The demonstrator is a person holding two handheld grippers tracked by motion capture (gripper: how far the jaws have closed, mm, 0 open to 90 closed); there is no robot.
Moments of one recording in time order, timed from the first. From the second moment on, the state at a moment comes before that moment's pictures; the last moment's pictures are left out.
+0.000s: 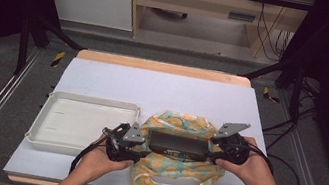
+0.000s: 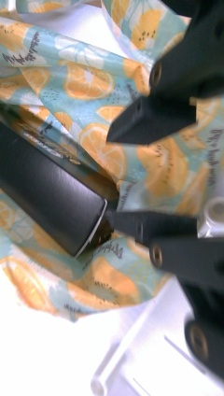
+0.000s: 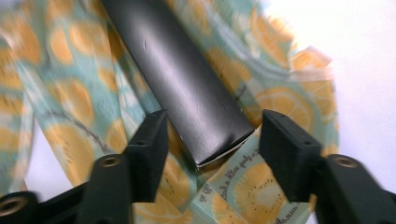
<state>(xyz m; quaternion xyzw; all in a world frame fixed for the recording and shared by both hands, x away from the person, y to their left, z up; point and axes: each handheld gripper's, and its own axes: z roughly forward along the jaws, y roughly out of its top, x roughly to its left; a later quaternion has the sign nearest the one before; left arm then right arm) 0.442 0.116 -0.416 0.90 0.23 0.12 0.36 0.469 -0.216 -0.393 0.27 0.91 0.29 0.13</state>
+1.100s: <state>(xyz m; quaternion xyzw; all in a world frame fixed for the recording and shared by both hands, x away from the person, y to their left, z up) 0.449 0.178 -0.398 0.89 0.26 0.12 0.36 0.512 -0.174 -0.428 0.13 0.98 0.14 0.07</state>
